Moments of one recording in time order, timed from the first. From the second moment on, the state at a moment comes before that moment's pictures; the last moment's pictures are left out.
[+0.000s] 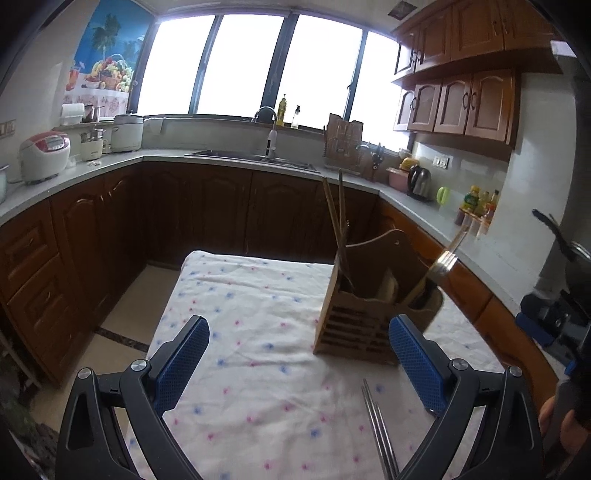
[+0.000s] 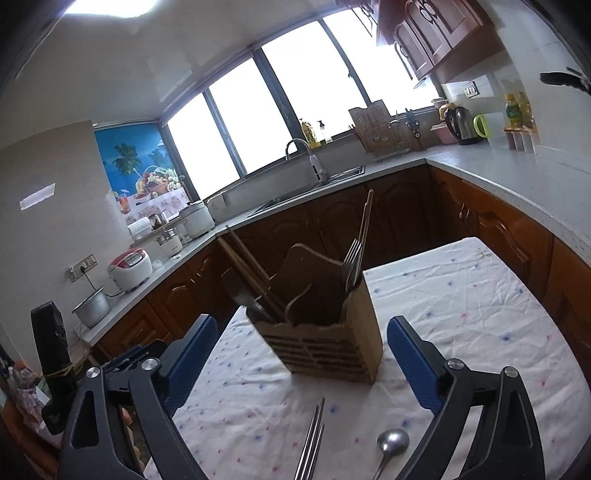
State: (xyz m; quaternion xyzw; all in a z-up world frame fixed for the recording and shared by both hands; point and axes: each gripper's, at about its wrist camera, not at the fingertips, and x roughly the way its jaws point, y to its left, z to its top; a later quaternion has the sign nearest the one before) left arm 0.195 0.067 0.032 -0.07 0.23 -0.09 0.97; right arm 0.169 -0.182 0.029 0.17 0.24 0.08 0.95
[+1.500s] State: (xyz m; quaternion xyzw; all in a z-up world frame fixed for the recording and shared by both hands) left arm -0.007 0.065 0.002 -0.01 0.15 -0.04 0.99; right arm -0.001 -0.142 0.018 0.04 0.13 0.02 0.99
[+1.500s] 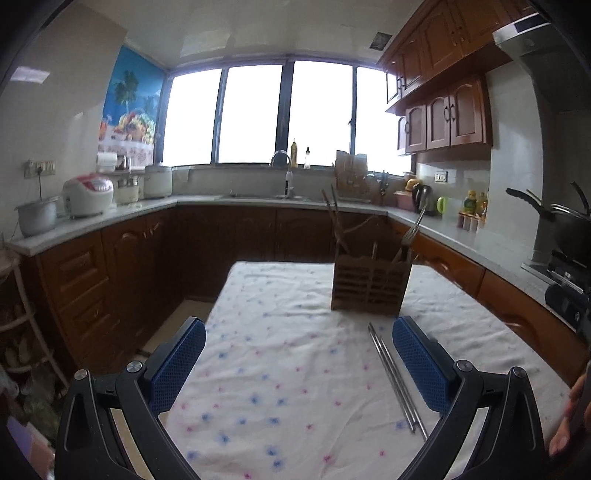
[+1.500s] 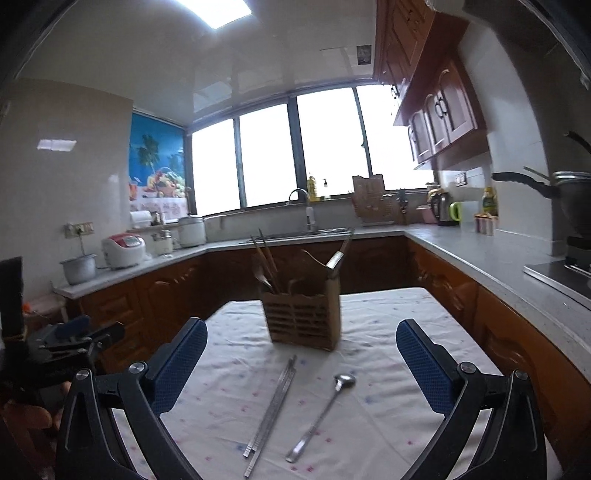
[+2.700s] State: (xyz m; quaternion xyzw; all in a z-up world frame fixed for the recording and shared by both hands) left arm 0.003 0.057 -0.033 0.01 0.18 -0.02 0.98; right arm 0.000 -0.148 -0.038 0.05 0.16 0.00 0.99
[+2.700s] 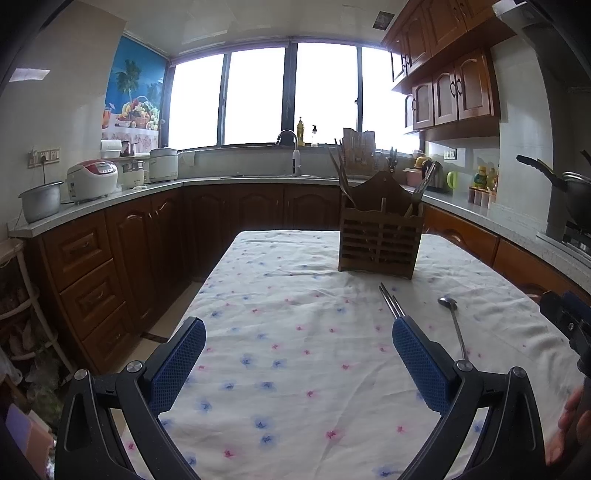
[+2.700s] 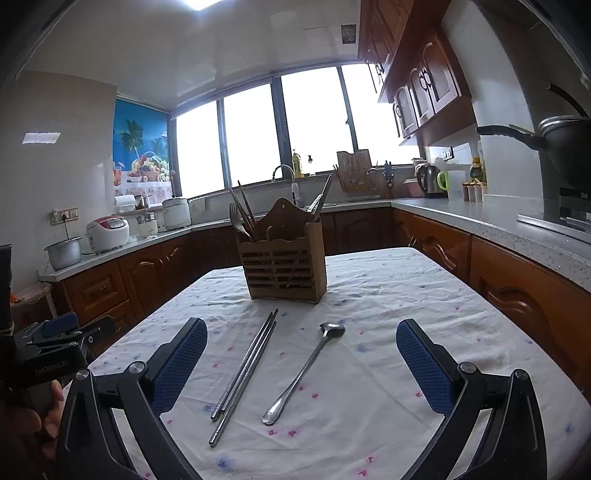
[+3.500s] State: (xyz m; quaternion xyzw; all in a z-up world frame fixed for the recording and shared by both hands) left arm 0.008 0.057 -0.033 0.02 0.20 -0.02 0.98; right arm 0.006 -0.143 -0.037 0.05 0.17 0.01 0.98
